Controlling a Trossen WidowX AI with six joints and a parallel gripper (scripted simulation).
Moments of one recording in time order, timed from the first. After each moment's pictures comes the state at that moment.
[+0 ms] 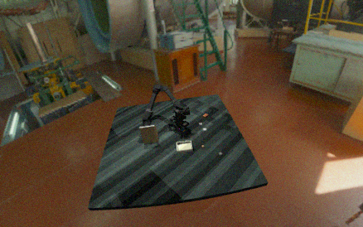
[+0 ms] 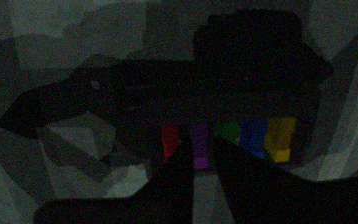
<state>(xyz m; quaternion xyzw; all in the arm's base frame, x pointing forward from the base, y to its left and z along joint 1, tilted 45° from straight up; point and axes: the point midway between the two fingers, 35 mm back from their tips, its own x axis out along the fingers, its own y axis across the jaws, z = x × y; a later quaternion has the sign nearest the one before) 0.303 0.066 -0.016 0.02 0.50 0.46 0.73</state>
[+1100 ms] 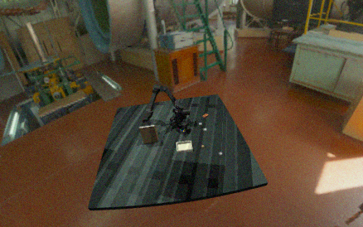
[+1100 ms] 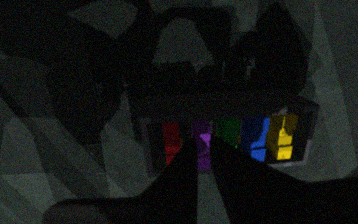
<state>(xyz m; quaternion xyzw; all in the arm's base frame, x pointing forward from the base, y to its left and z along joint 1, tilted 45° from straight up) 0.302 0.066 -0.016 0.03 0.51 0.46 0.73</state>
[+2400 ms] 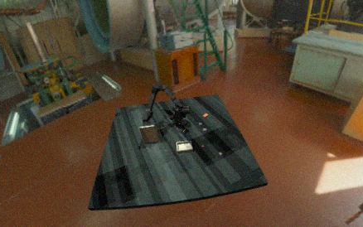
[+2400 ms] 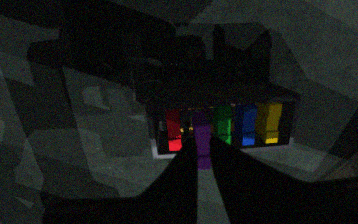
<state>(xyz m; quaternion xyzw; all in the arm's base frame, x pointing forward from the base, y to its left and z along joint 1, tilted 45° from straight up) 0.300 0.052 -0.003 0.03 0.51 0.47 0.73</state>
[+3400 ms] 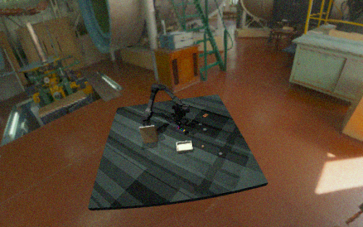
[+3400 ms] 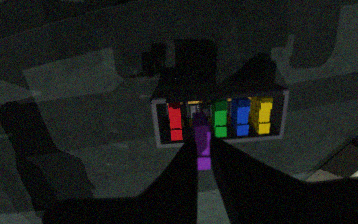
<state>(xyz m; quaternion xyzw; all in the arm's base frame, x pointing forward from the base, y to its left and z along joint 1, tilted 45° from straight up) 0.298 0.042 0.007 0.03 0.51 0.47 0.73</state>
